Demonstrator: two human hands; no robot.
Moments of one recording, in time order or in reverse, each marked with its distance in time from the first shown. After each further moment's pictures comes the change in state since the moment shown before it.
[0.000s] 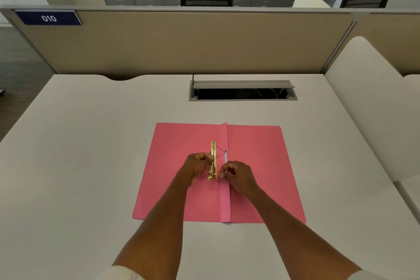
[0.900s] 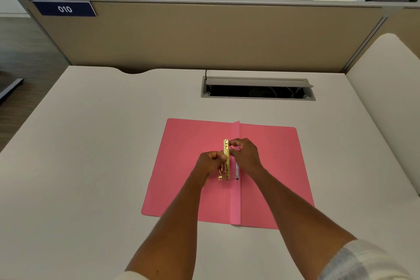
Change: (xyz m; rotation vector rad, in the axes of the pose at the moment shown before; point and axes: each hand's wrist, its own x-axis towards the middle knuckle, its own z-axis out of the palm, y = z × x) left_hand 0.004 -0.005 0.006 -0.004 0.009 0.051; right_hand 0.060 -0.032 -0.004 -0.008 0.113 0.003
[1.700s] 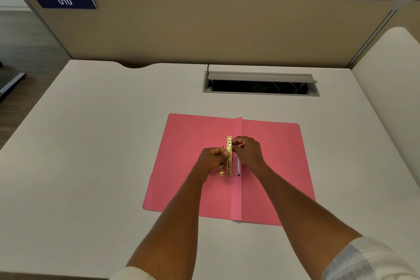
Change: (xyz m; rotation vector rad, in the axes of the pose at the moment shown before) left_hand -0.005 0.005 0.001 0.034 -0.001 -0.033; right_hand 0.000 0.003 -0.001 0.025 -0.010 -0.016
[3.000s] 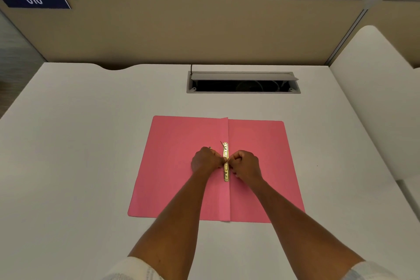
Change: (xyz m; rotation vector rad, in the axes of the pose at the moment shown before) left_hand -0.007 0.022 0.040 0.523 0.134 -0.071; right_hand -0.038 0.035 -0.015 0.078 0.049 0.248
